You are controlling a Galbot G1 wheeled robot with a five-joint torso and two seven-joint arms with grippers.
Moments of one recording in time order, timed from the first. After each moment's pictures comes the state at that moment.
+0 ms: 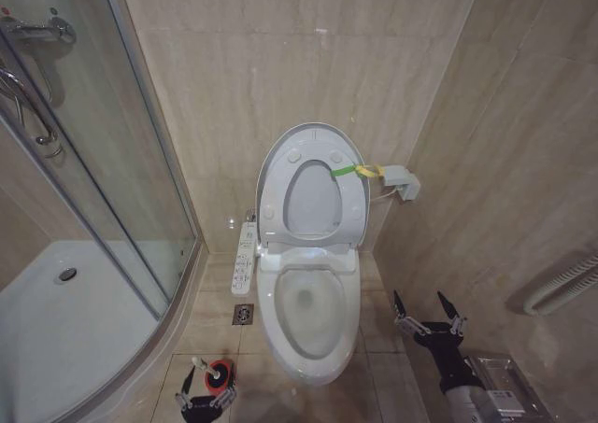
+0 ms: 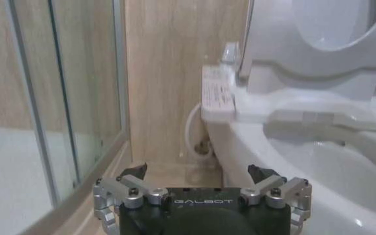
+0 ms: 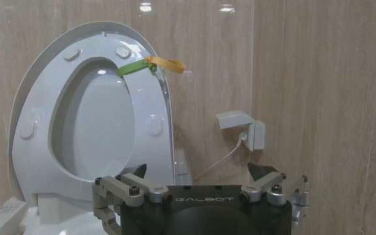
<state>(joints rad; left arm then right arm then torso) 1.70 -1.46 -0.48 -1.70 -0.12 -0.36 -0.03 -1.79 1.39 0.71 2.19 0.28 0.15 0.01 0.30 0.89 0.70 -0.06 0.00</state>
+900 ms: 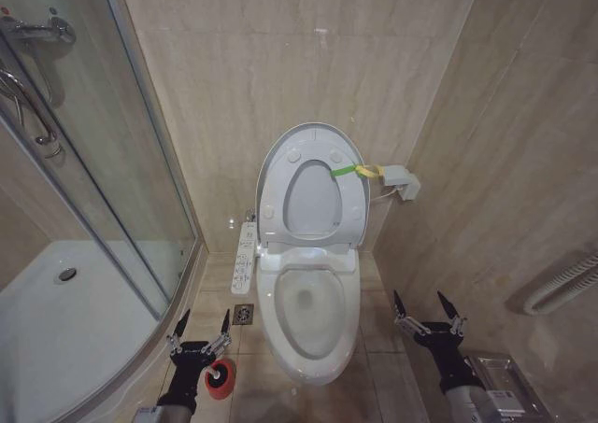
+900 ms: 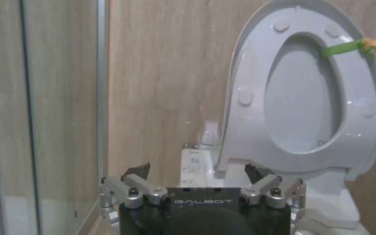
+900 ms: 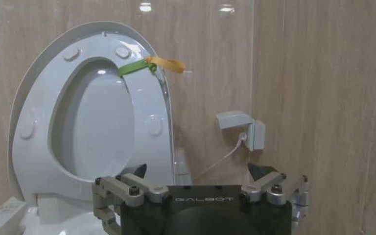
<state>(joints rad) 1.76 -1.40 -0.49 -2.19 -0.19 -0.07 -0.04 -1.79 1.39 0.71 2.19 0.28 0.15 0.01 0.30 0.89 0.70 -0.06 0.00</state>
